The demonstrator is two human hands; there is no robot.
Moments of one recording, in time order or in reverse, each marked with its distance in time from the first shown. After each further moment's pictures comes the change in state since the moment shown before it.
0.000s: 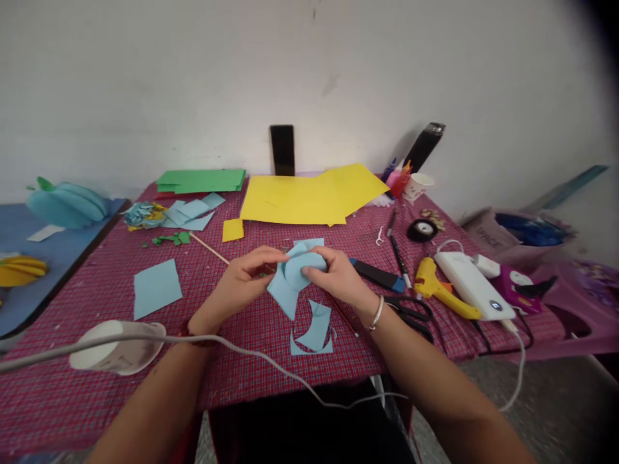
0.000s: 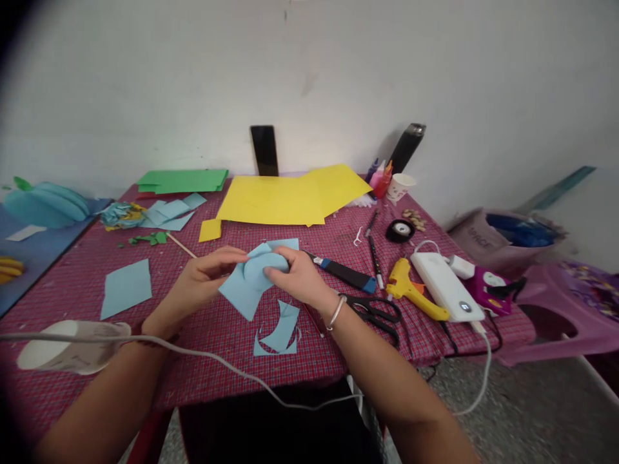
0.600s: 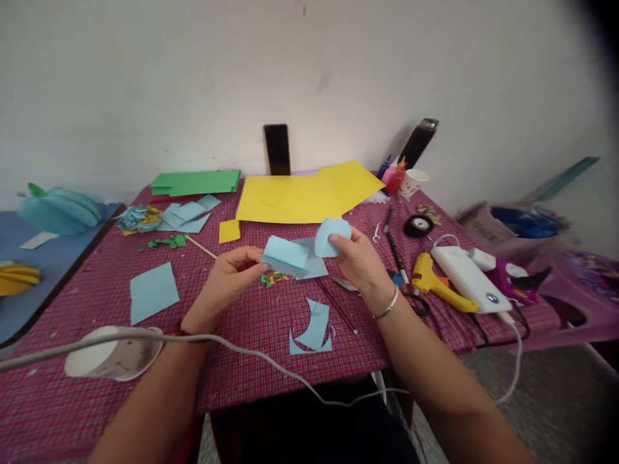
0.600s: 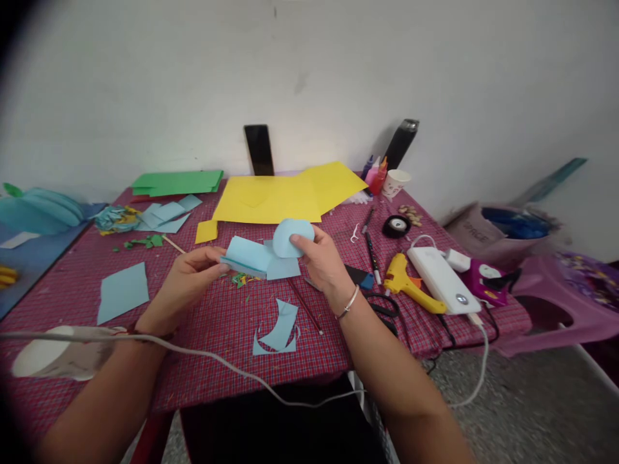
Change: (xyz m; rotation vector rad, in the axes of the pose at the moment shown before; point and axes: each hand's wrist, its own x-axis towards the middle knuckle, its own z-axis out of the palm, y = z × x) left_hand 0.000 -0.012 -0.009 -0.096 0.159 -0.088; right_hand 0.011 0.007 -0.025 0.720 0.361 0.129
